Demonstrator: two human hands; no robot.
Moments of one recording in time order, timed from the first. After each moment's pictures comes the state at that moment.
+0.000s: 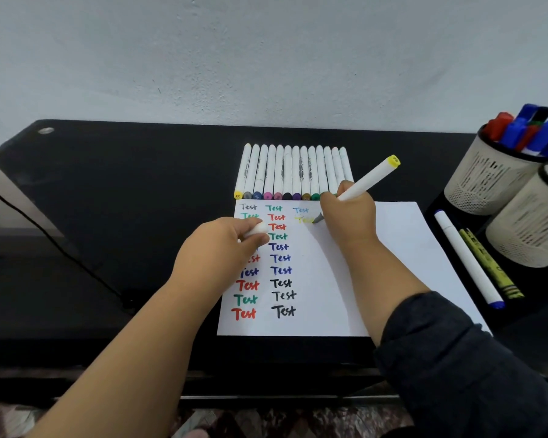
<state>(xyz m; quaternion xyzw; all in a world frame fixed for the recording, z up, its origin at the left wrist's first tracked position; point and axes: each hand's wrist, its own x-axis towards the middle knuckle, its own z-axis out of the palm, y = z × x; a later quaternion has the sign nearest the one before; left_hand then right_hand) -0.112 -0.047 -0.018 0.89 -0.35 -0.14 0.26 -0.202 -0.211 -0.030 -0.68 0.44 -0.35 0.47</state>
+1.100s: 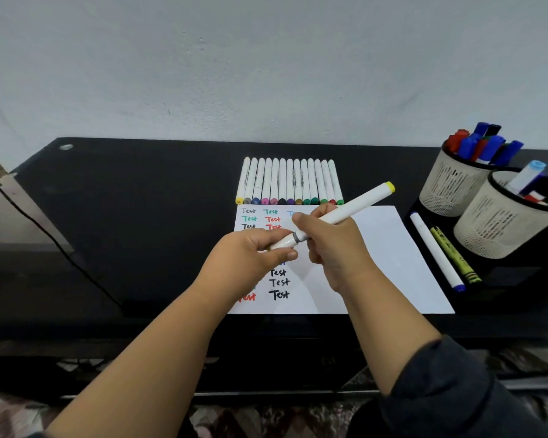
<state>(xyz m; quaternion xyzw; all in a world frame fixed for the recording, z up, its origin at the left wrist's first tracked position) -0.159 -0.027 0.005 0.78 -0.37 -0.25 0.44 -0.249 -0.134 0.011 -0.59 0.34 -0.30 0.67</state>
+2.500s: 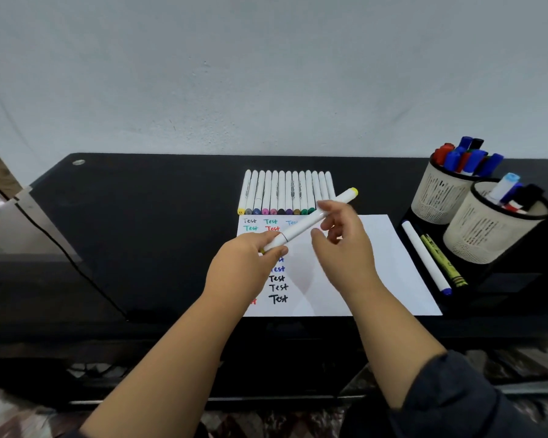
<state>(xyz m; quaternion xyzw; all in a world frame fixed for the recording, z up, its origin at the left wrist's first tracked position) -0.171 -0.026 0.015 0.84 -0.35 -0.14 0.38 -0.270 -0.133 0.011 -0.75 0.31 -0.38 0.45</state>
